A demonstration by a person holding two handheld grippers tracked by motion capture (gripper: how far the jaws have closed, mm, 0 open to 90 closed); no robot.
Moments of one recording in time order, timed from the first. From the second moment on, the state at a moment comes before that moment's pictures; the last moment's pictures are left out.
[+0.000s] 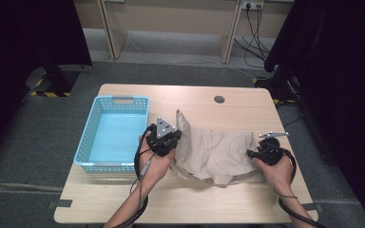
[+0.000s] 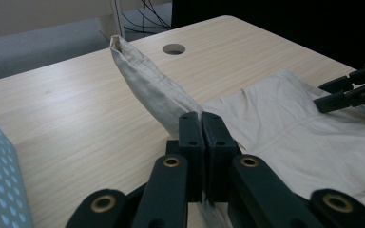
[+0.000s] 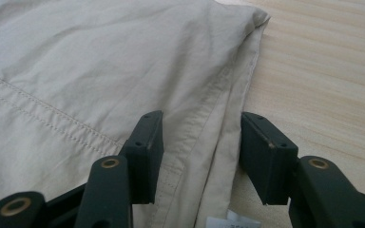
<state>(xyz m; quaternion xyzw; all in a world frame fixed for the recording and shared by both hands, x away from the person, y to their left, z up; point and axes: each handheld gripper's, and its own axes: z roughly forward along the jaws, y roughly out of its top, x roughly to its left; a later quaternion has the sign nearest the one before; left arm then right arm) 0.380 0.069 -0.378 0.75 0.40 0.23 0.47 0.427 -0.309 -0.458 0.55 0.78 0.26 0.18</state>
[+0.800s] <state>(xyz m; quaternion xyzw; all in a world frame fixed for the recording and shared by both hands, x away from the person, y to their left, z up) 0.379 0.065 -0.366 0.75 0.39 0.24 0.48 0.429 -0.295 -0.458 0.54 0.78 0.26 0.17</state>
